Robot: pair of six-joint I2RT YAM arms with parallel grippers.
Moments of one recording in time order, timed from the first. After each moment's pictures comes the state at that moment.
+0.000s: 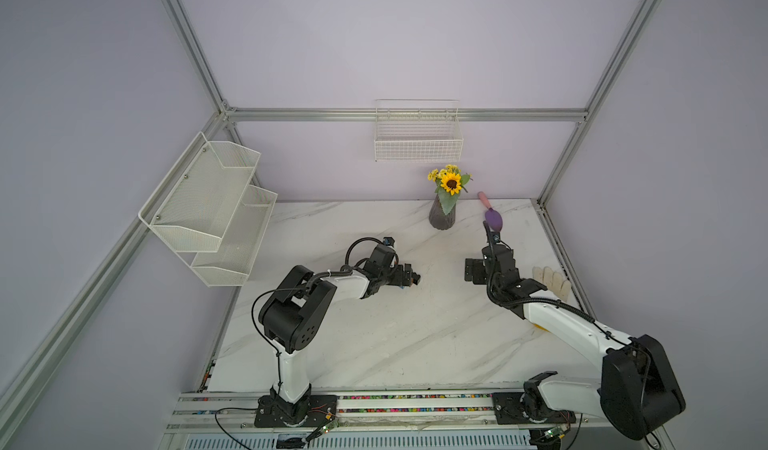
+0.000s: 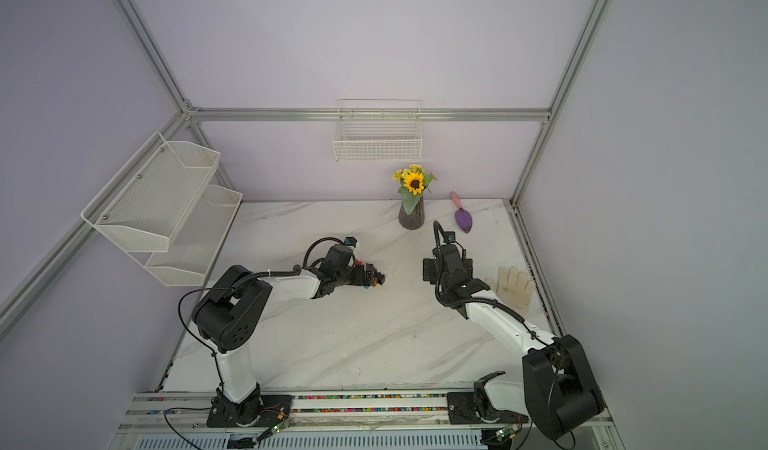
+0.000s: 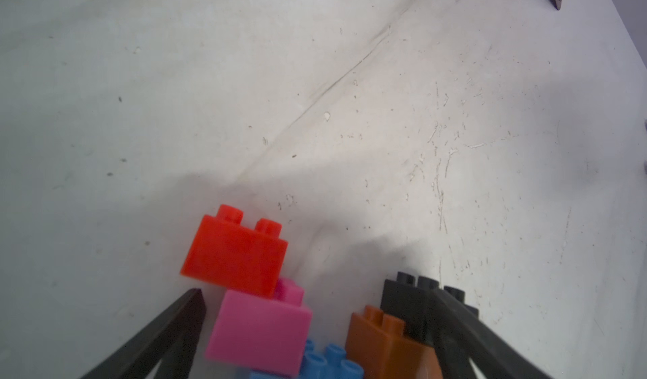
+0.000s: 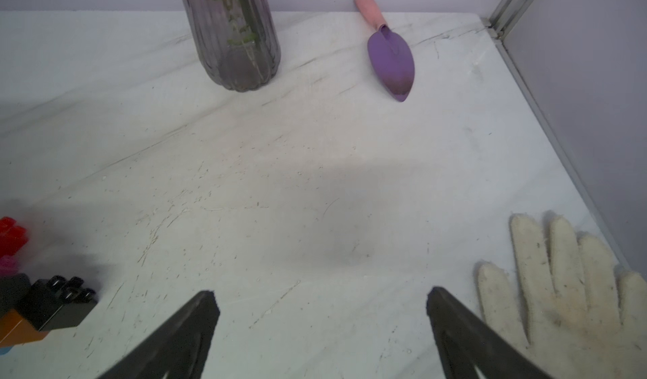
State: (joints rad) left arm -0.57 1.92 1.05 0.08 0.02 -0.44; right arm 0.31 1.26 0.72 -0.10 0.36 0.22
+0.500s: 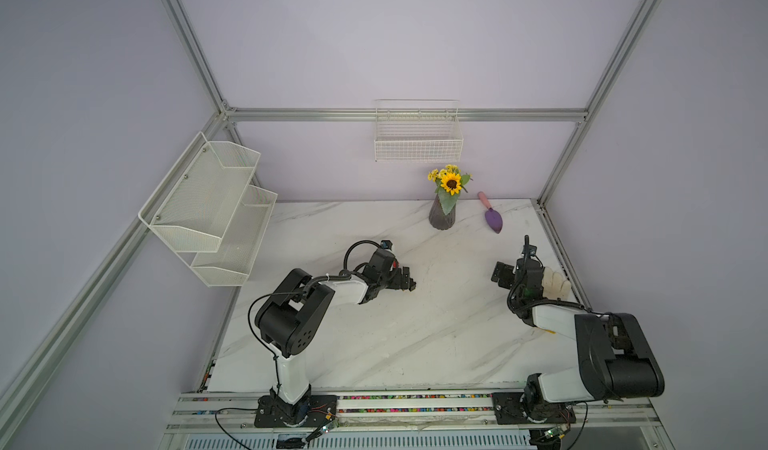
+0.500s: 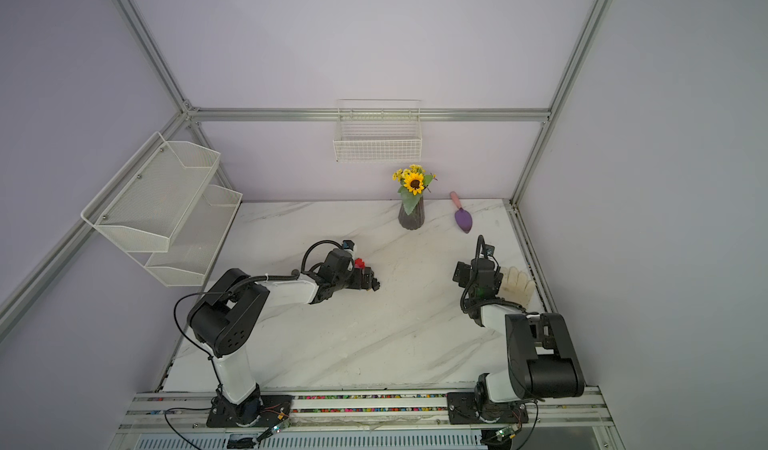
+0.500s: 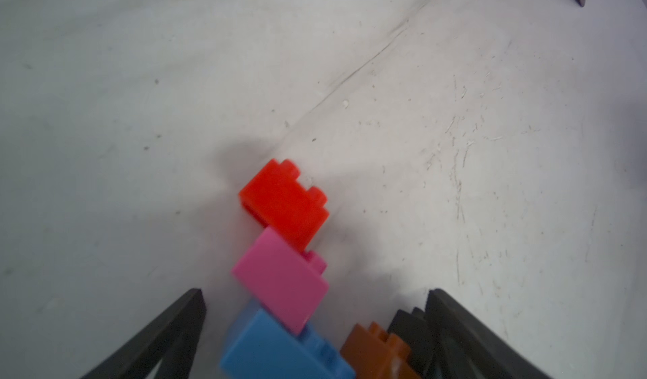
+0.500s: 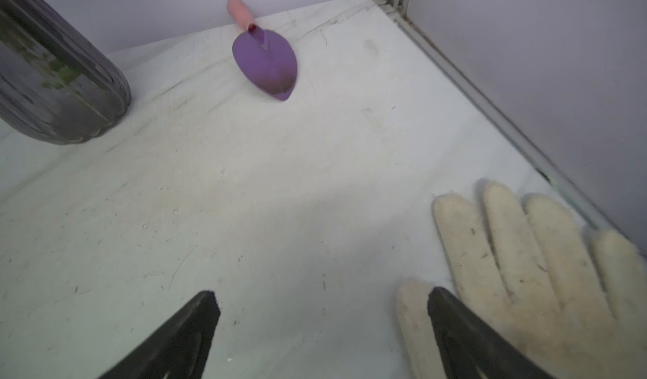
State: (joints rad) left arm -0.58 1.82 0.92 0.12 -0.08 -0.44; right arm 0.01 1.51 0.47 0.48 0.23 0.21
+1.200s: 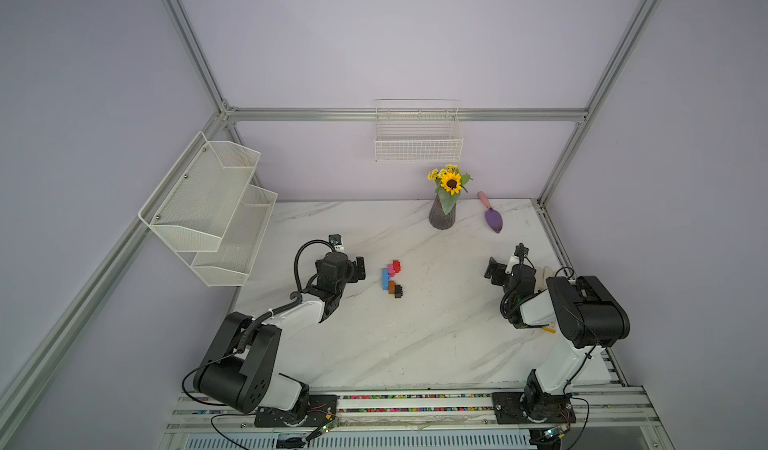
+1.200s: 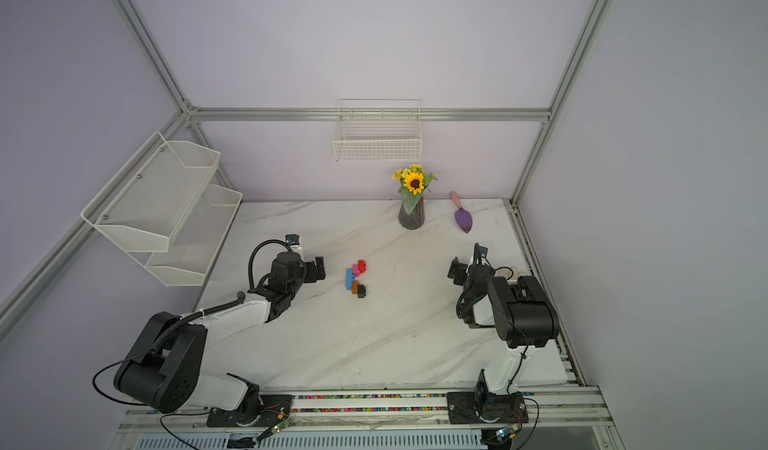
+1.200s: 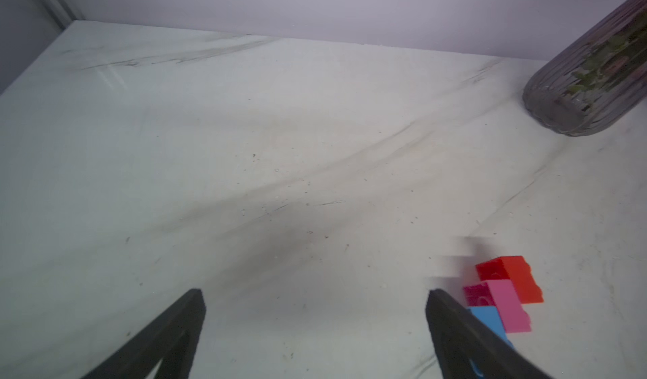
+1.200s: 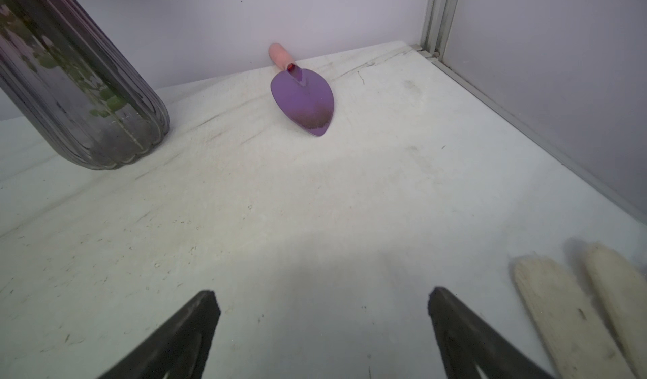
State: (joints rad) left arm -0.33 1.40 0.59 0.31 -0.33 -0.25; right arm 0.01 1.79 0.42 1.04 0.19 0.16
